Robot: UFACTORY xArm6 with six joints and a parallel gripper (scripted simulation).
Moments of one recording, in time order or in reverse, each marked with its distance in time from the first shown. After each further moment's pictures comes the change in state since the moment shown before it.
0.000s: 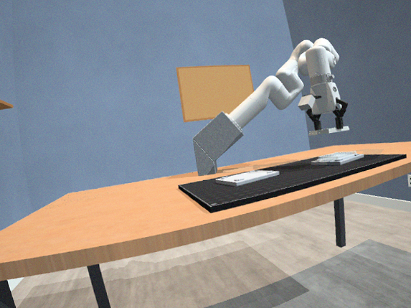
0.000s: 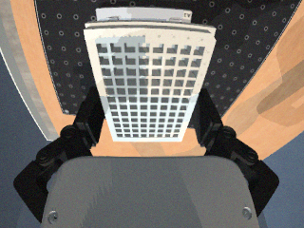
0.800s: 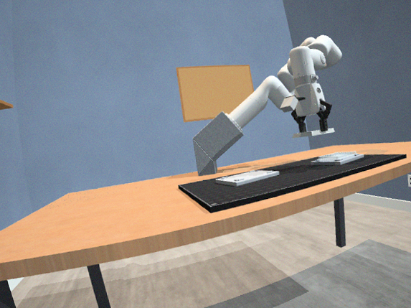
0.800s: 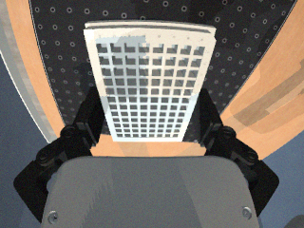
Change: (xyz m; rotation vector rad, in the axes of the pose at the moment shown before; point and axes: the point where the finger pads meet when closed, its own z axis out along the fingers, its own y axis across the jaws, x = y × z) arm 0.064 0.020 0.000 0.000 0.000 -0.001
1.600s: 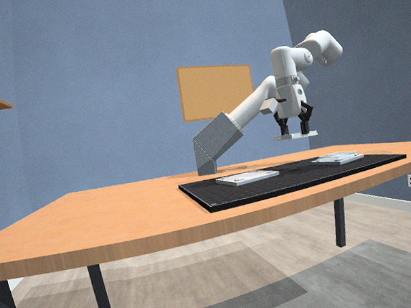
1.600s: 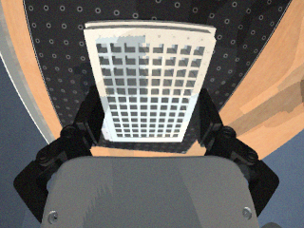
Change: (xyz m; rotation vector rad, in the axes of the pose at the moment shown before) arm 0.070 0.022 0.000 0.000 0.000 0.000
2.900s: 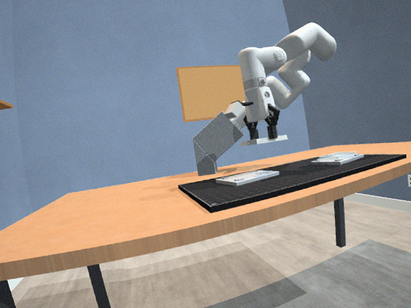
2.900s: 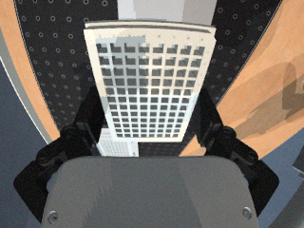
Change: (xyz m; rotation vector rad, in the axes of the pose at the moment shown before) arm 0.110 0.035 0.000 0.000 0.000 0.001
